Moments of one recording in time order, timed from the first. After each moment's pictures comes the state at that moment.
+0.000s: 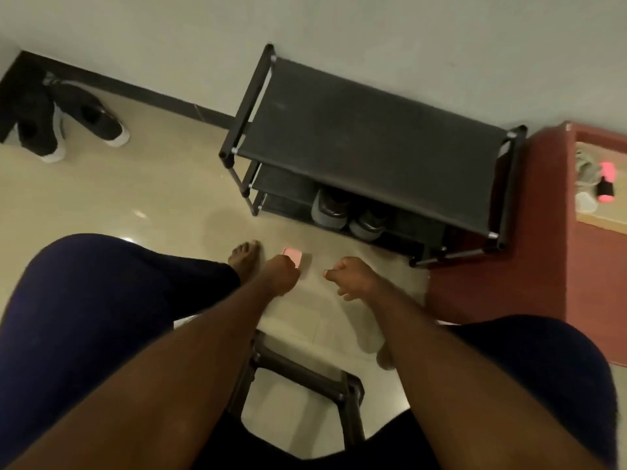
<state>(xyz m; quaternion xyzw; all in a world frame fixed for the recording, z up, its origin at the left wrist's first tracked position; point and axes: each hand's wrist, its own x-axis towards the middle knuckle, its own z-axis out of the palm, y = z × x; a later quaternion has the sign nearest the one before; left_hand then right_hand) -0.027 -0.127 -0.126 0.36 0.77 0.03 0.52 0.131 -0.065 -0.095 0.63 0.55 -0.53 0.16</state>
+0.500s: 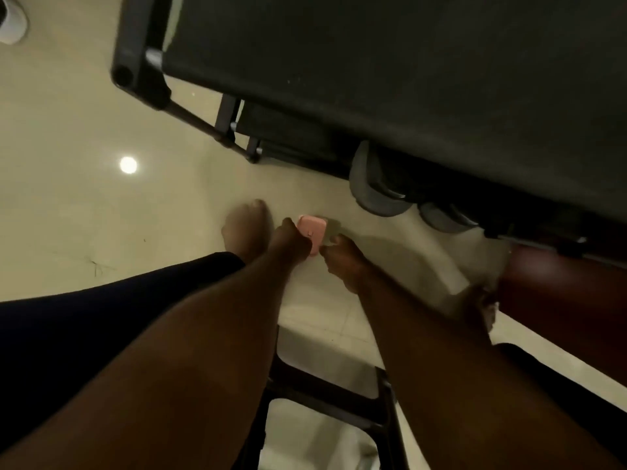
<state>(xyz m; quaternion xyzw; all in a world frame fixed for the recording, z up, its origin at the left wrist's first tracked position) -0.096 -0.080 -0.341 0.32 0.81 -0.12 0.47 0.050 -0.053 -0.352 0.66 0.35 -0.64 0.17</state>
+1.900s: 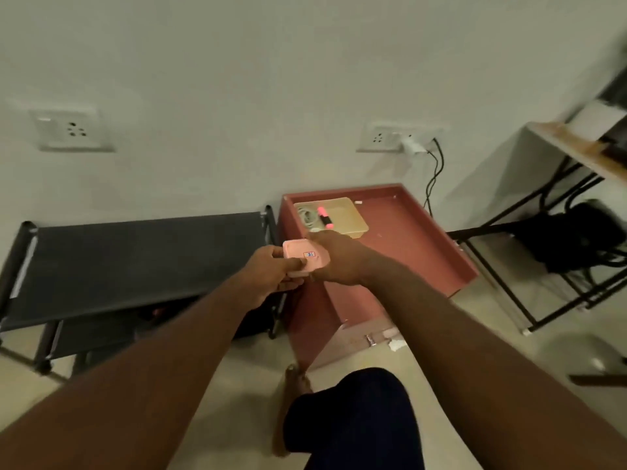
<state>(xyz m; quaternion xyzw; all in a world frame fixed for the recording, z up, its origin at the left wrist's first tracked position) 0.230 -0.014 0.079 0.41 0.50 0.29 0.70 0.393 -0.034 0.147 0.63 0.75 -0.22 -0.01</state>
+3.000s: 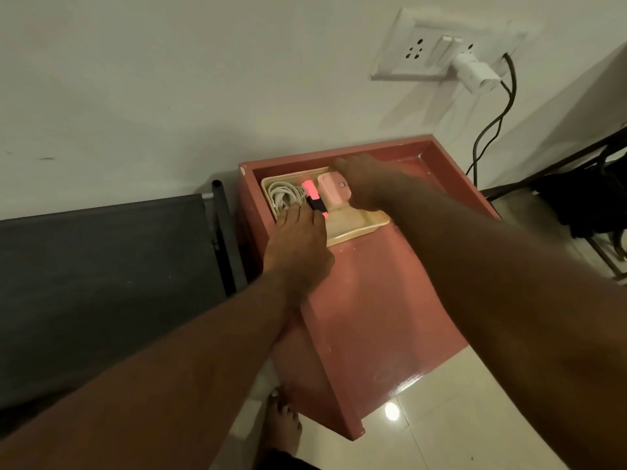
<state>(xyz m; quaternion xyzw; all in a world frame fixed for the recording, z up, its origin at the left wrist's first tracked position) 0.376 0.155 -0.044 0.85 0.50 0.09 0.09 0.536 0.235 0.013 0.66 0.73 -0.04 0.18</state>
